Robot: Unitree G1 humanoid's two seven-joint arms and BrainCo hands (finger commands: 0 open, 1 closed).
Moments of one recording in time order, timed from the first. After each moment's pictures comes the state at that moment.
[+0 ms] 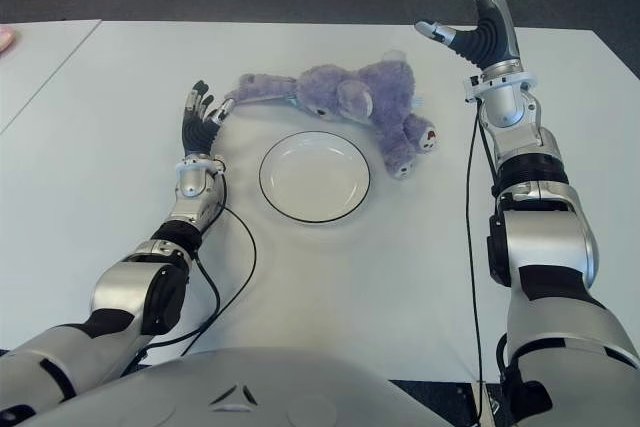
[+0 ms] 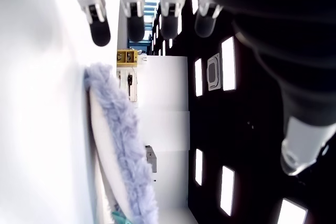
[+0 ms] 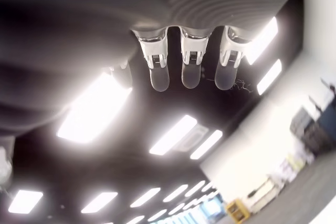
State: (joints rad) left arm -0.56 0.00 0.15 1.13 0.00 -0.63 0.22; right arm -0.90 -0.66 0.09 1.10 -0.40 -0.76 -0.28
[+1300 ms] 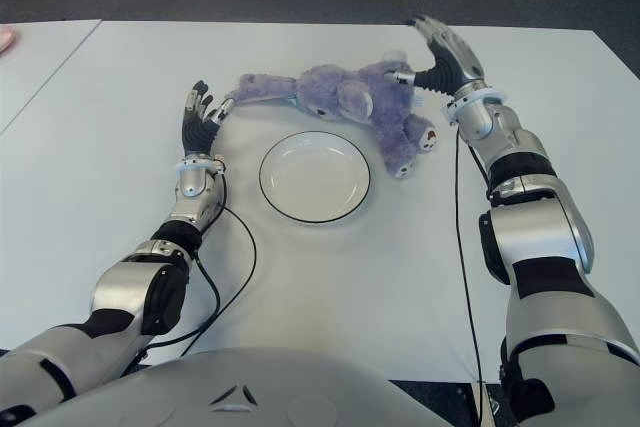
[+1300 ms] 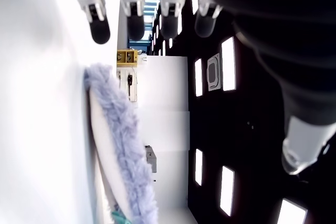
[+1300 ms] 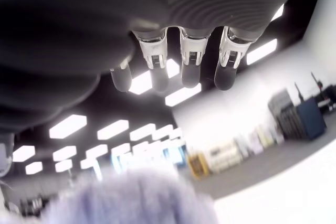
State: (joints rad) left arm -0.56 0.00 0.15 1.13 0.00 -0.63 0.22; right arm -0.92 -0.64 0.33 1.25 -0.58 -0.69 -0.23
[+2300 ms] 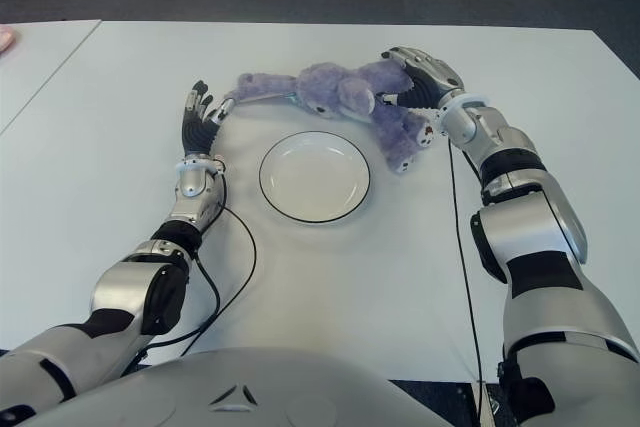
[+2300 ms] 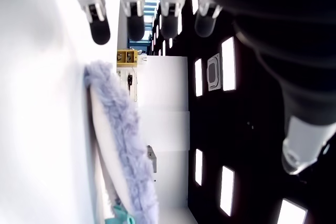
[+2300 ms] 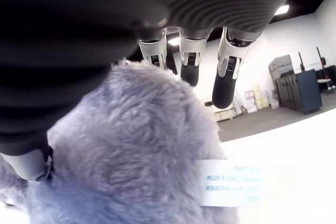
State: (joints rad) left arm -0.56 0.00 0.16 1.13 0.00 -0.63 0.22; right arm -0.96 -0.60 0.45 1.27 -0.64 -0.62 -0.19
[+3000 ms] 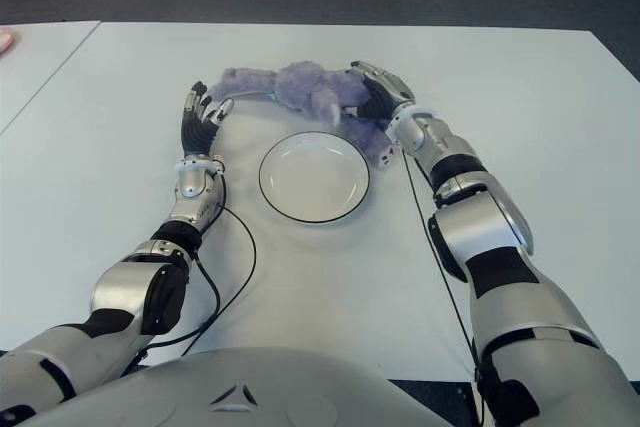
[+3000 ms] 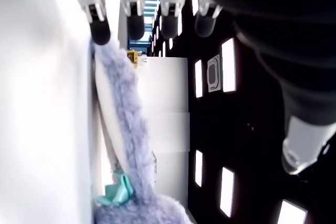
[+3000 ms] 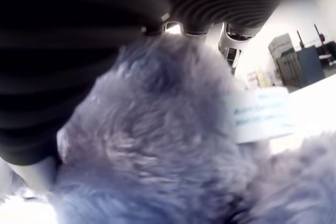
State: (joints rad) left arm -0.56 0.00 0.16 1.13 0.00 -0.63 0.22; right arm -0.95 -0.41 0.45 1.30 -0.61 -0.55 -0.18
